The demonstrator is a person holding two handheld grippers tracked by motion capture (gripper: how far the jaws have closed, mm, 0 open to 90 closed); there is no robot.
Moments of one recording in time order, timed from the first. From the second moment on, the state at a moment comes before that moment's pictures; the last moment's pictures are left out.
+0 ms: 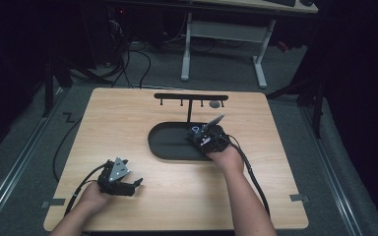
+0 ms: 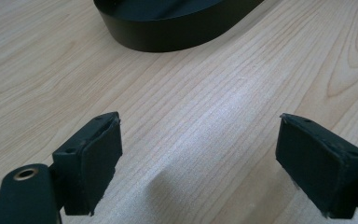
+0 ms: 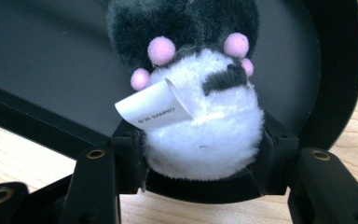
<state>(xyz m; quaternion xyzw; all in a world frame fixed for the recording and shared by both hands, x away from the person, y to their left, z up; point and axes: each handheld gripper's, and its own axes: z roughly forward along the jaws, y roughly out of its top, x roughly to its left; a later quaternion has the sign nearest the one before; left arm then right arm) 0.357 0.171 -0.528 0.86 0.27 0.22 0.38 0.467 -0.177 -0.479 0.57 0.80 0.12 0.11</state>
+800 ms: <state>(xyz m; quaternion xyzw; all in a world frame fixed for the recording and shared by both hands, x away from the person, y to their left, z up) 0.358 0.170 -0.528 0.86 0.27 0.22 0.38 0.455 -0.187 -0.448 0.57 0.79 0.18 0.12</state>
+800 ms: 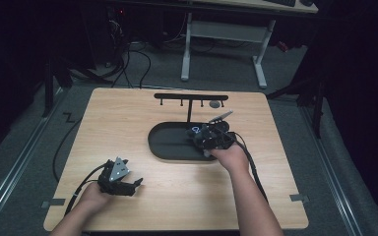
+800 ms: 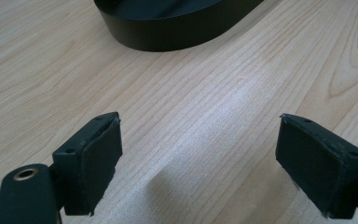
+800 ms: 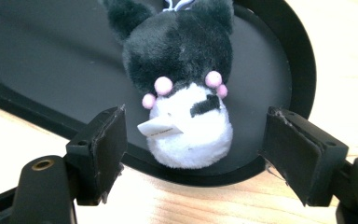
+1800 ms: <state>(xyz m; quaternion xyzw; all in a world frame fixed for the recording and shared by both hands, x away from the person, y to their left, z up) 0.357 0.169 -0.529 0.86 0.27 0.22 0.38 0.428 -0.204 -0.466 0.57 0.79 0.19 0.13</state>
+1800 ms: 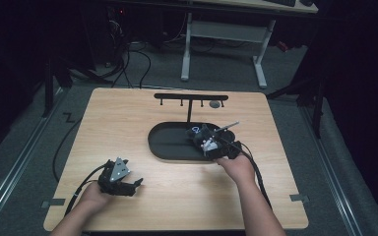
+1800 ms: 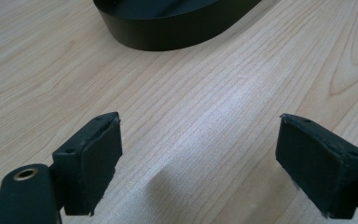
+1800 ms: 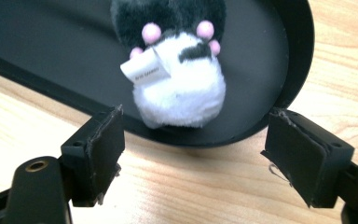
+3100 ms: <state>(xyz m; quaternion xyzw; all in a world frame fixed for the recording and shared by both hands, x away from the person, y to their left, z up) 0.358 0.168 -0.529 0.86 0.27 0.22 0.37 0.272 -0.230 -0.515 0.52 0.73 0.36 0.27</state>
